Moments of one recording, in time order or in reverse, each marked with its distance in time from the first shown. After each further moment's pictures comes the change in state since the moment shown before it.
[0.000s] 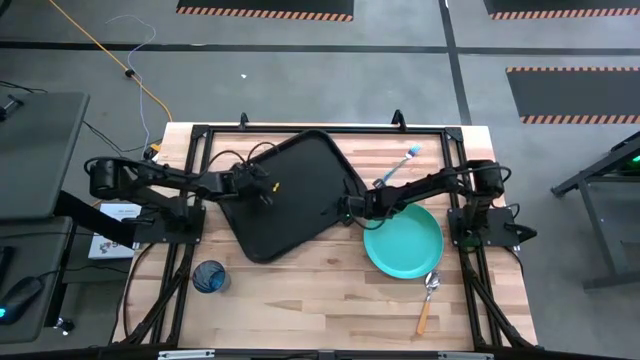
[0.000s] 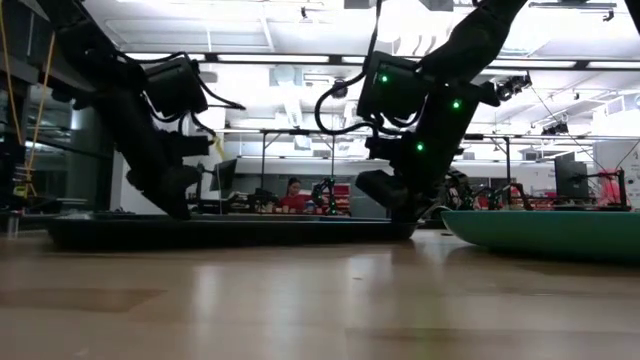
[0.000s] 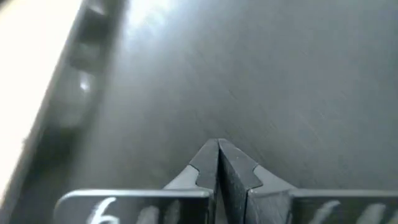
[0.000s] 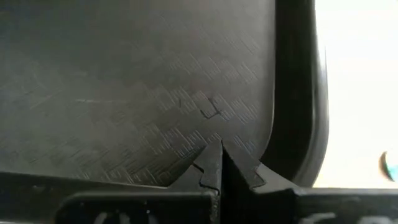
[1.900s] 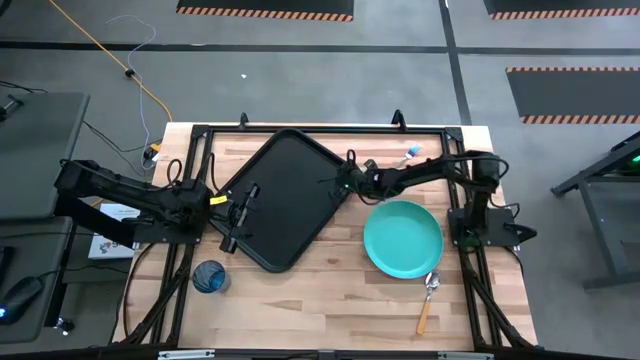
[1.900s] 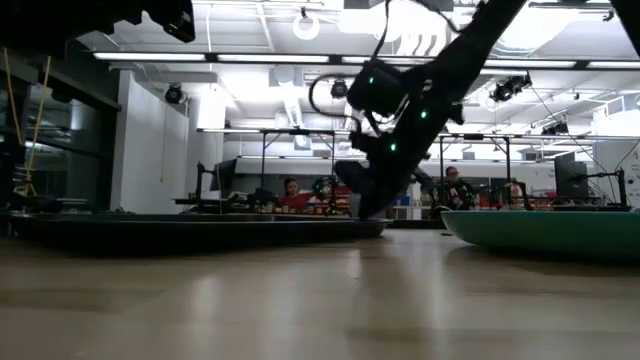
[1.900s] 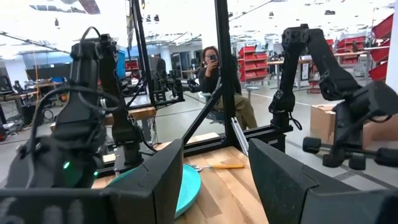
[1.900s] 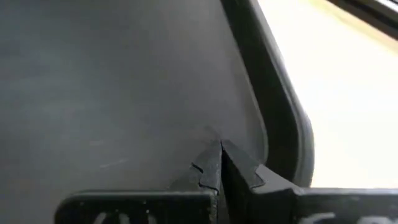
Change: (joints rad) left arm -0.421 -0.522 -0.141 0.795 0.608 0.401; right arm -0.198 0.008 -0.003 0.310 -0.048 -0.259
